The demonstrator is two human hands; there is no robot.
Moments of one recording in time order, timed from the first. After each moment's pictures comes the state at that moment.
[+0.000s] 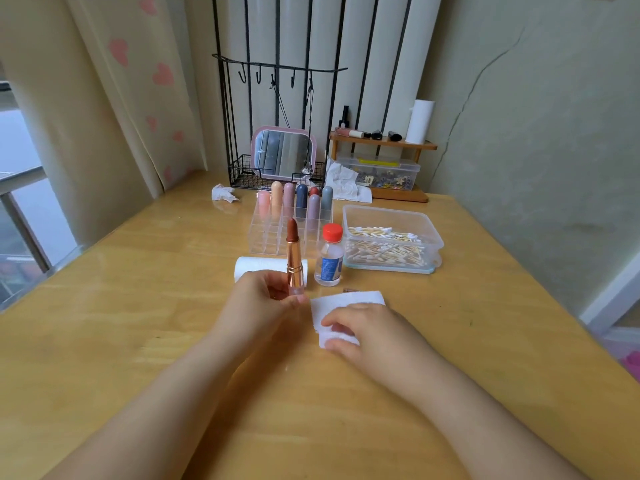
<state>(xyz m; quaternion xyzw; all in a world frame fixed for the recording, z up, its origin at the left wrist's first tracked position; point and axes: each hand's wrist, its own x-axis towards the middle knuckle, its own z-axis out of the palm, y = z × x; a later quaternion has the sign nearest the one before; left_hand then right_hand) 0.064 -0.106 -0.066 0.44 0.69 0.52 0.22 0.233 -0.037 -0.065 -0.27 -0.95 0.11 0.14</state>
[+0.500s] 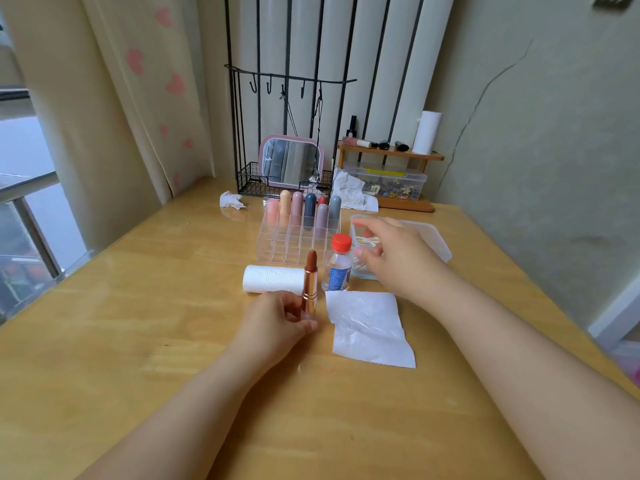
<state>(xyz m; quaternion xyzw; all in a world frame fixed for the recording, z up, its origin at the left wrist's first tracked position) 0.066 -0.105 -0.077 0.49 0.74 0.42 0.18 0.205 0.021 0.006 -0.33 -0.91 0.12 0.24</state>
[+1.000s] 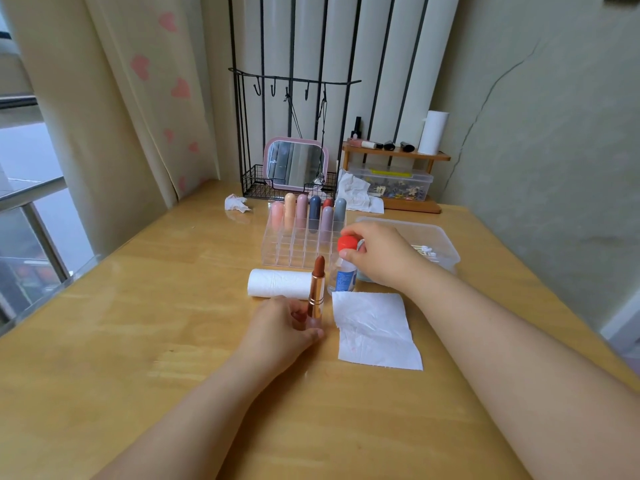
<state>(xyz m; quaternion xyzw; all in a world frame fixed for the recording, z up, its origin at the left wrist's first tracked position) 0.063 -0.102 -0.081 0.50 0.76 0.39 0.16 0.169 0.045 -0.004 -0.35 -0.91 0.15 0.18</state>
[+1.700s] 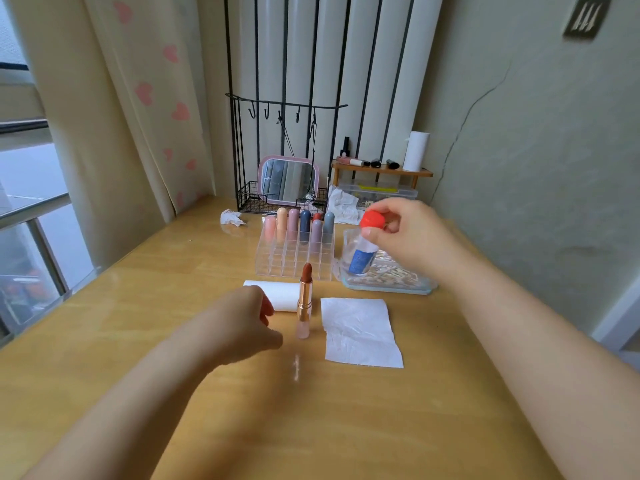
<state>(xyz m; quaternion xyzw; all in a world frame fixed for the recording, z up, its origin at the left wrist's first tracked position) 0.065 -0.152 -0.002 0.49 0.82 0.22 0.18 0.225 0.008 0.057 -0.35 -0.86 0.21 0.31</state>
